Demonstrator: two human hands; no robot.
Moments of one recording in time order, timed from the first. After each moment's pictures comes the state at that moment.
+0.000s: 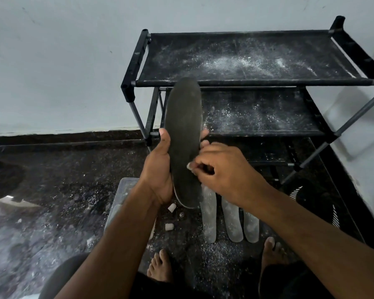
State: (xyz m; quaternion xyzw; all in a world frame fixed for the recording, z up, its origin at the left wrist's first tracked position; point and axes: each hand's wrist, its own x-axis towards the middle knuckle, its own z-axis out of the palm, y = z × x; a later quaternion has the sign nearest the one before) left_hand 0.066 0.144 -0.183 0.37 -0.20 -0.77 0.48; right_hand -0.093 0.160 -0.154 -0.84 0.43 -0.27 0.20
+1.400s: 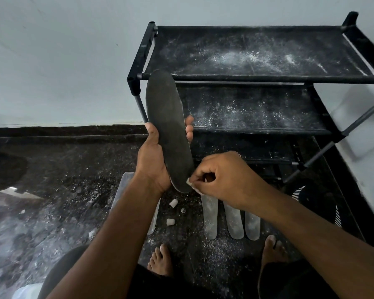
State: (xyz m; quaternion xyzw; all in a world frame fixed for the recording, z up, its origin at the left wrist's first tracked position) left_hand 0.077 0.135 -0.182 0.31 -0.12 -0.75 0.58; right_hand -0.090 0.174 -0.152 -0.79 0.45 -0.20 0.37
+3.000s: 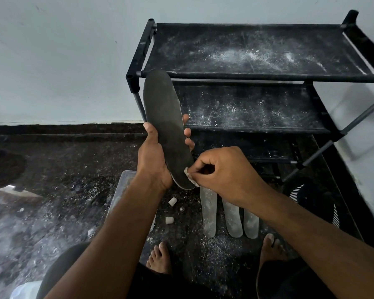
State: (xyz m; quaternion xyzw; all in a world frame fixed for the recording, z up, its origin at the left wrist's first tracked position) left_hand 0.072 0.134 -0.183 0.30 -0.09 -0.73 0.61; right_hand -0.086 0.176 -0.149 -0.75 0.48 -0.26 0.37
